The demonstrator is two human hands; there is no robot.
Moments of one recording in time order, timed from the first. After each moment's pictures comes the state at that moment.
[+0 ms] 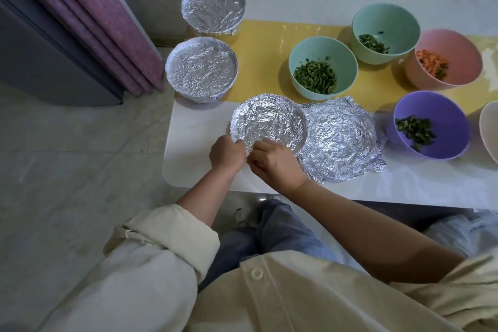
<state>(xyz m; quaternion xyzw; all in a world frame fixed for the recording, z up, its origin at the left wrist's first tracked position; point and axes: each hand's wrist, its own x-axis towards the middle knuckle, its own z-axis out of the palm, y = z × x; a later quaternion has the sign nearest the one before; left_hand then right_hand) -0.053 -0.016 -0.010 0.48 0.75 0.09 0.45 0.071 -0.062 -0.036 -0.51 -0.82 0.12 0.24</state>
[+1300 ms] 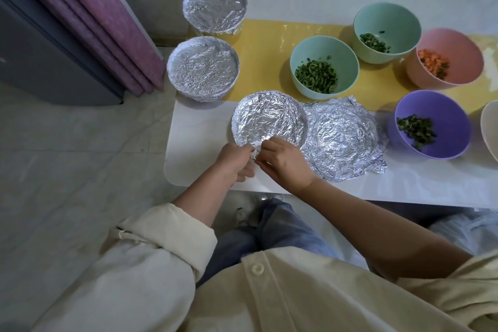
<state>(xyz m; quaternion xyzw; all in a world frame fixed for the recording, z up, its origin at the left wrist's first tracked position) -0.052 -0.026 0.003 0.34 0.70 0.08 0.62 0.088 -0.065 -0.033 -0.49 -0.84 0.10 0.24</state>
